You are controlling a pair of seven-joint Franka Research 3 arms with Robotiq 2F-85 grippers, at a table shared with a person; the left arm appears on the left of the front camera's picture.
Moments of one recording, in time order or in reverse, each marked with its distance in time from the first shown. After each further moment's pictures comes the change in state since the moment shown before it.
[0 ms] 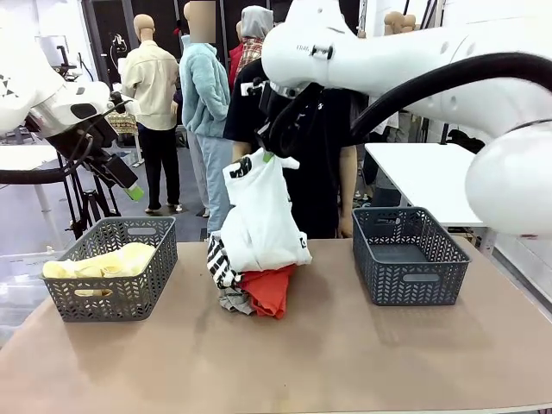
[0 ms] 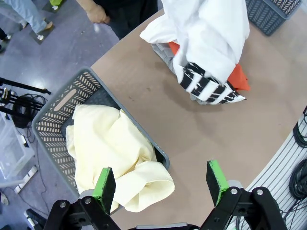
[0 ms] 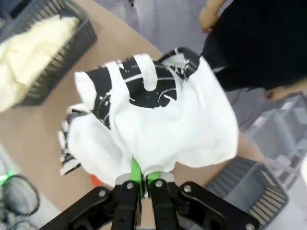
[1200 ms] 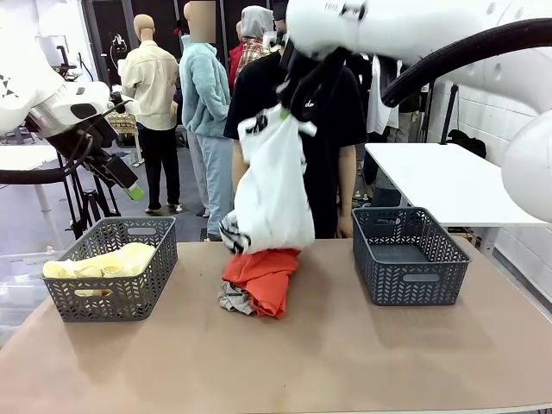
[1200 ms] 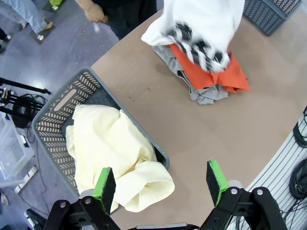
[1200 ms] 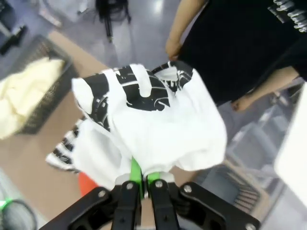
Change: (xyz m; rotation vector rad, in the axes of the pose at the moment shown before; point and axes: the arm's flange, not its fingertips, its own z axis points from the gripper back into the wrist) left arm 0.000 0.000 0.000 0.000 0.000 0.000; right arm 0.001 -0.032 0.109 -0.119 -0.203 -0.056
